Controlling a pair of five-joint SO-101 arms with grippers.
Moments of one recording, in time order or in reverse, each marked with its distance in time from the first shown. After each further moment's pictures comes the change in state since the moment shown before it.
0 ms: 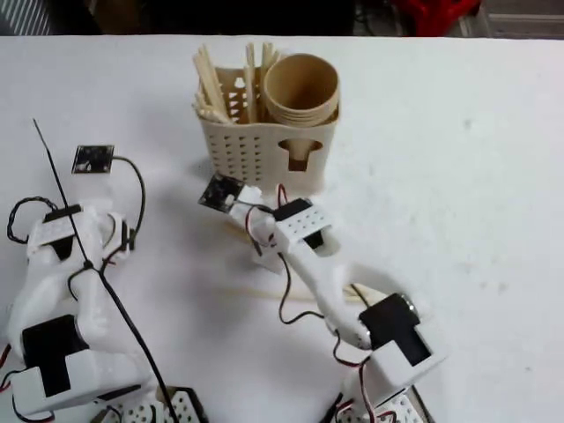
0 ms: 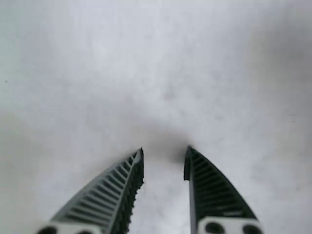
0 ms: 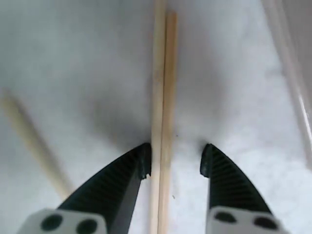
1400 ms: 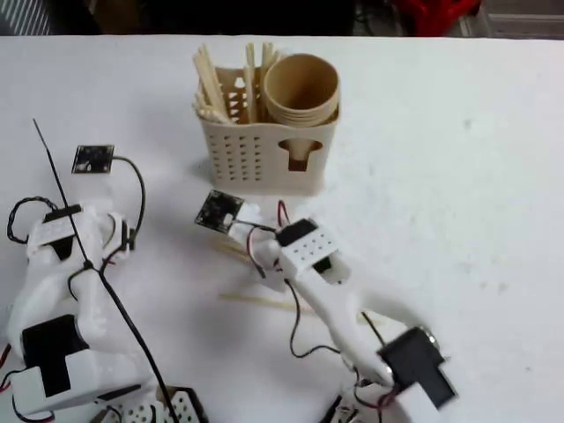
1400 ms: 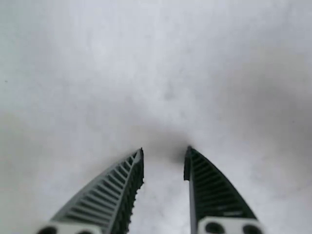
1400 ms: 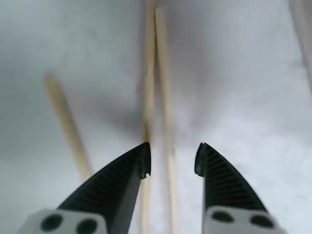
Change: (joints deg) left arm 0.0 0.0 0.0 0.0 0.0; right arm -4.0 -11.2 9.3 0.4 -1.0
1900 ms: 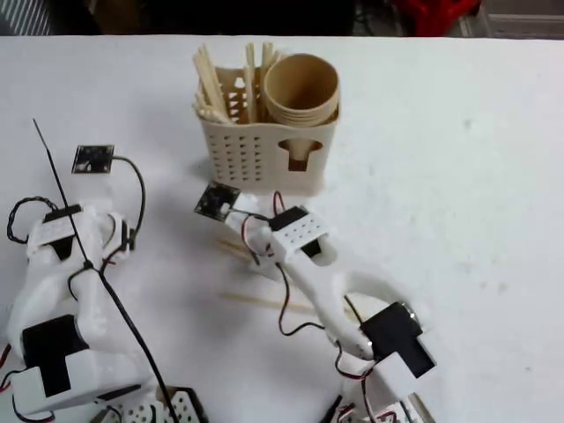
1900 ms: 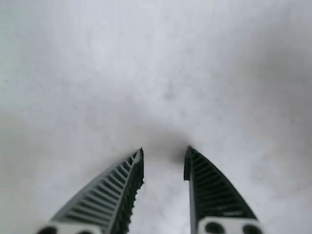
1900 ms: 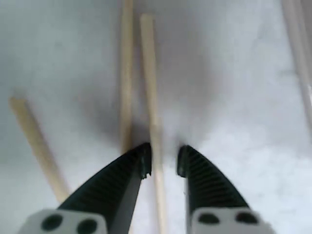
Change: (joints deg) left arm 0.0 0.0 0.0 0.0 0.0; right arm 0.6 8.8 -6.5 -0.6 -0.3
